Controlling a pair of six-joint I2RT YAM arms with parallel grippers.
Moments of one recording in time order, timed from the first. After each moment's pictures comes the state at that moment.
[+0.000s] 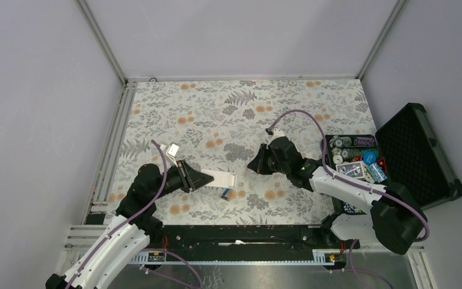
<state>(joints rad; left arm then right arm) -0.48 0.44 0.31 -0.09 0.50 -0.89 0.77 1.24 0.65 -0.04 -0.05 0.71</state>
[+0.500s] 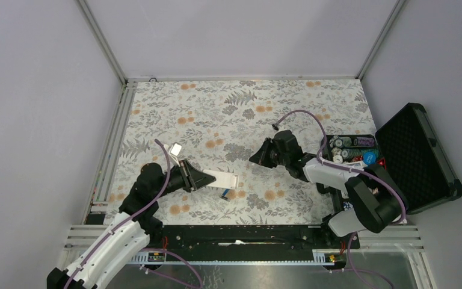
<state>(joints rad) -0.48 0.49 0.27 -0.01 0.53 -0.91 0.60 1.44 0.64 0.18 -0.19 0.81</state>
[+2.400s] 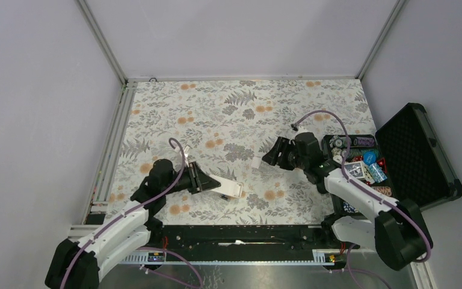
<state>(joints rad) -0.48 0.73 0.22 0.15 0.61 -0.95 0.47 1.17 0.56 -0.04 -0.19 0.73</state>
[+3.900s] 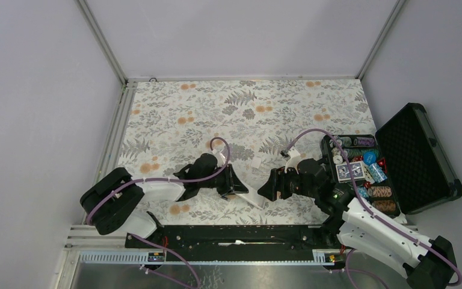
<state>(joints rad) -0.83 1.43 0.46 0.38 0.44 -1.08 0.77 0.72 0.44 -0.26 -0.26 0.58</state>
